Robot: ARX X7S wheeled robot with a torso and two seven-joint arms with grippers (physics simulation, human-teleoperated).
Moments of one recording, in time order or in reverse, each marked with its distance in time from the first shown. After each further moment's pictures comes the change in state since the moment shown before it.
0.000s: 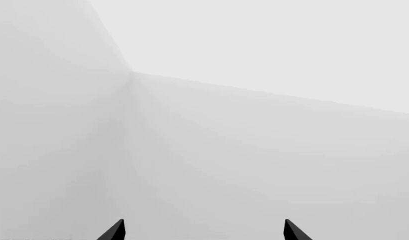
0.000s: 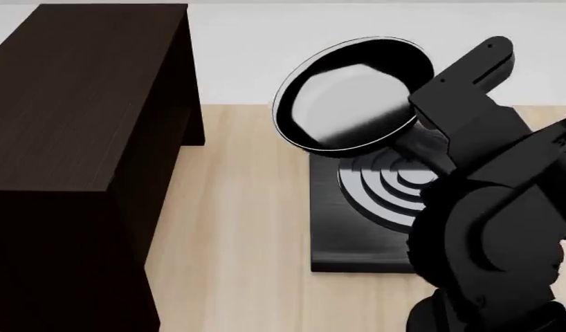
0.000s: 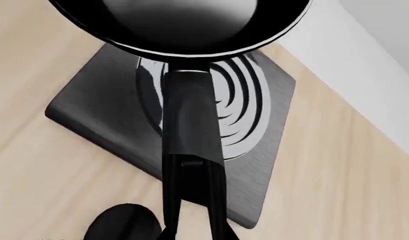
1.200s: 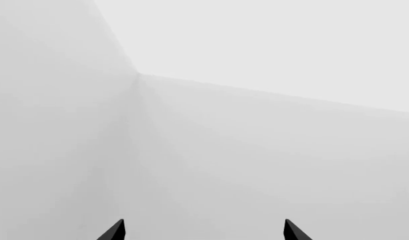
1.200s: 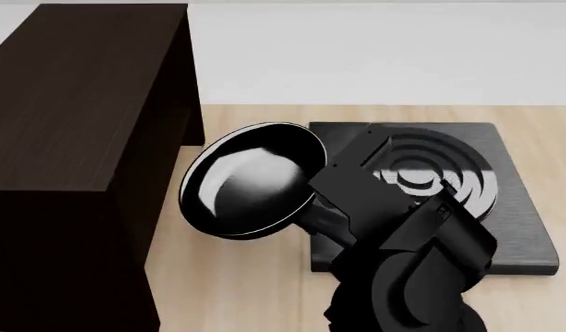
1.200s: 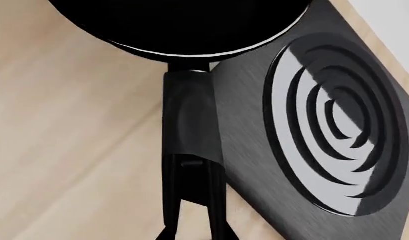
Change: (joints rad) left arm 0.033 -0.036 -0.026 0.003 -0.024 0.029 -0.022; right arm -0.191 -0.150 -0.004 -0.003 0.134 -0.110 0.132
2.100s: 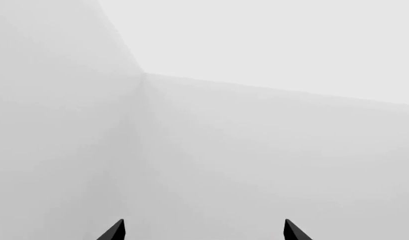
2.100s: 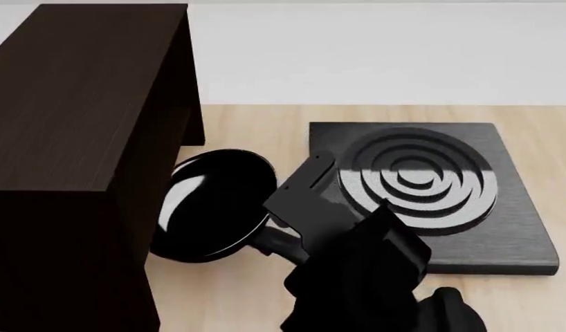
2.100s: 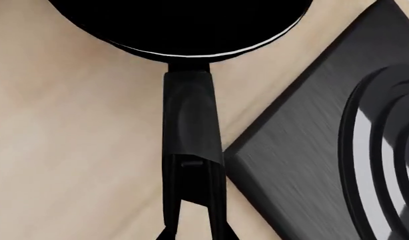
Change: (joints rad) left arm 0.045 -0.033 -0.030 0.001 -0.013 0.016 -0.010; right arm -0.001 -0.133 0.045 0.249 0.163 -0.183 0.206
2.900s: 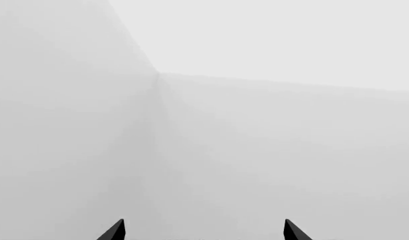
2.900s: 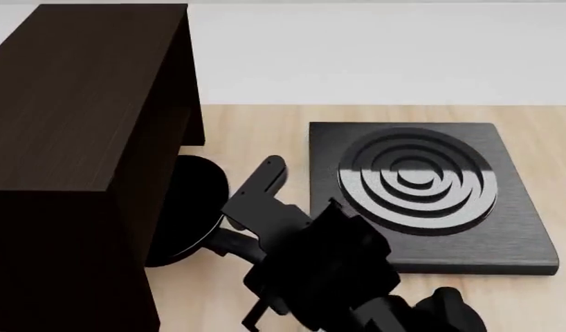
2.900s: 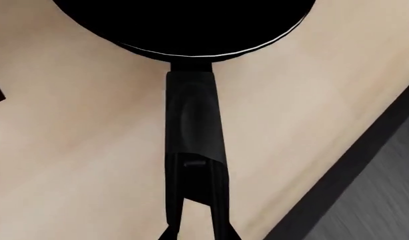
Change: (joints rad) left arm 0.054 -0.047 -0.059 -0.012 -0.008 0.007 -0.014; right arm 0.252 -0.034 -0.559 0.540 0.929 -0.363 0.484
